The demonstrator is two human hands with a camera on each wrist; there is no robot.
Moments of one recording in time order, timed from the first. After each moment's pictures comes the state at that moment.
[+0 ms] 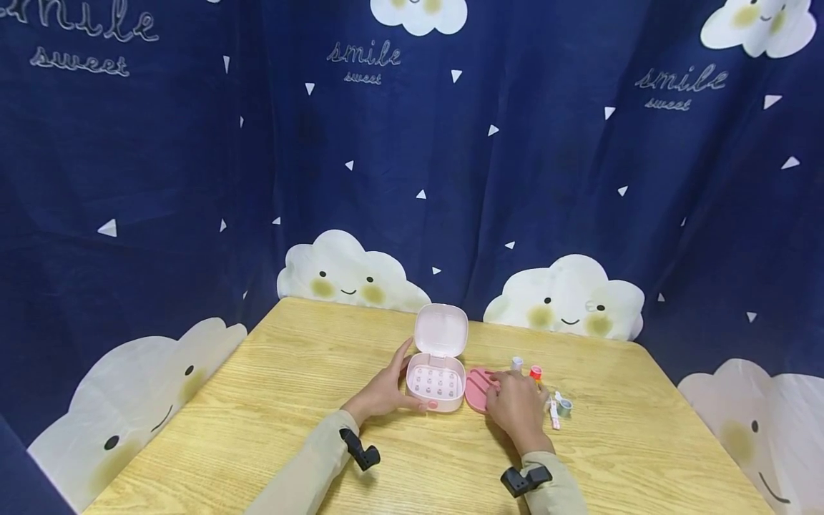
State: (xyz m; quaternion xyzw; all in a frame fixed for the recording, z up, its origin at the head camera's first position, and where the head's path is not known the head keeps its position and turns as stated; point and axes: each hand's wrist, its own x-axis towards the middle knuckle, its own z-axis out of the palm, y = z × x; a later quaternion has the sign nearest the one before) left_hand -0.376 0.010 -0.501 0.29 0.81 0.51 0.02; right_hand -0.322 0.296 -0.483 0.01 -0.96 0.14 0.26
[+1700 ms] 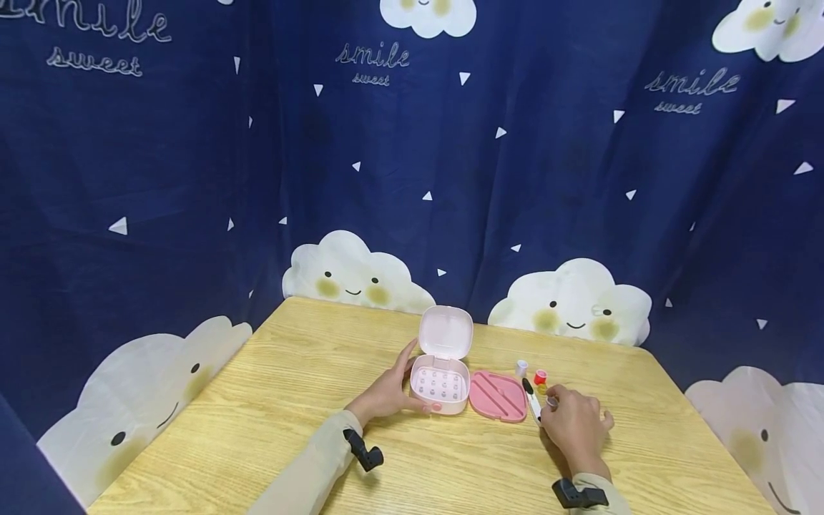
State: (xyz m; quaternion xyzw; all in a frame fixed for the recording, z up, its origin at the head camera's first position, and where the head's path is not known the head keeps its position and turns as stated) left_hand -0.376 0.008 -0.500 0.30 0.80 0.52 0.02; right_hand -0.296 0.375 -0.483 -0.10 -0.96 0.17 0.22
